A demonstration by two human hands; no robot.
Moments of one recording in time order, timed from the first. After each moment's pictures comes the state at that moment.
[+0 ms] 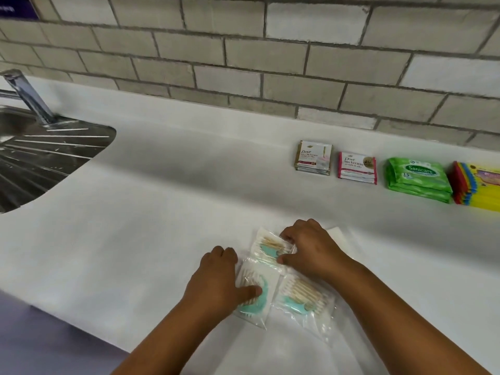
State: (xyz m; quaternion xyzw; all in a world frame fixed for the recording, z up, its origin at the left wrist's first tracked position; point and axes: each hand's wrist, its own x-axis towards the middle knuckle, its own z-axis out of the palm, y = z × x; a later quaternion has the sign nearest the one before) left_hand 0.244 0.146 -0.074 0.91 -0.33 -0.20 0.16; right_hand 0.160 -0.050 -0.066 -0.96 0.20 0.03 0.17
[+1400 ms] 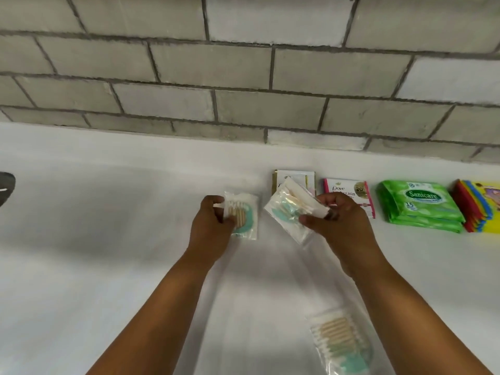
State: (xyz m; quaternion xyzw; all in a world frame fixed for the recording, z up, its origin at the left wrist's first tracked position) left_hand 0.419 -0.062 -0.091 0.81 -0.24 -0.19 0.50; right_hand 0.231 -0.192 -0.051 -0.65 0.41 -0.31 0.56
